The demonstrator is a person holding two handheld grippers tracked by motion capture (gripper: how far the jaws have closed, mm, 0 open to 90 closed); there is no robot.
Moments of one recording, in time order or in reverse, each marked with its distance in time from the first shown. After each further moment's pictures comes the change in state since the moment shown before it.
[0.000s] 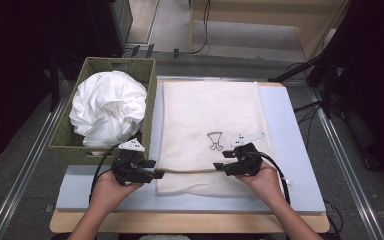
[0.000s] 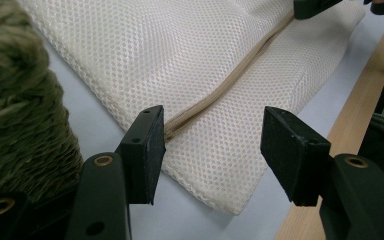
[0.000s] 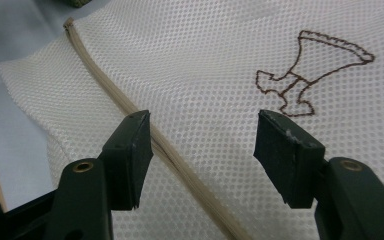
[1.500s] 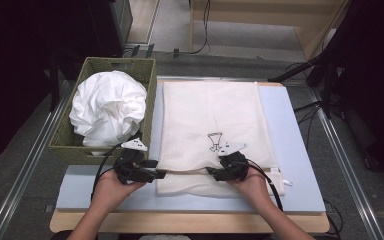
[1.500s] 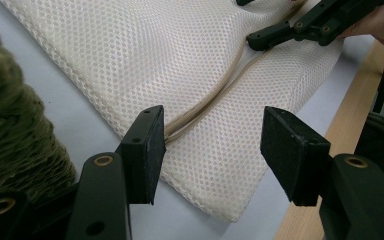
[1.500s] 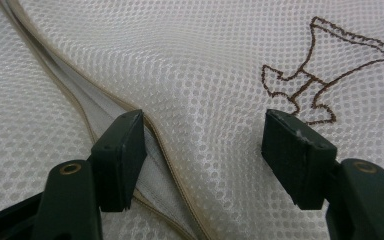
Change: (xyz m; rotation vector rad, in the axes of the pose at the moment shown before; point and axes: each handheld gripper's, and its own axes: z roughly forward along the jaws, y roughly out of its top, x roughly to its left) left arm -0.001 0.003 0.004 0.023 -0.017 0.005; right arm 0.015 -0.012 0.039 0.017 -0.159 -0.087
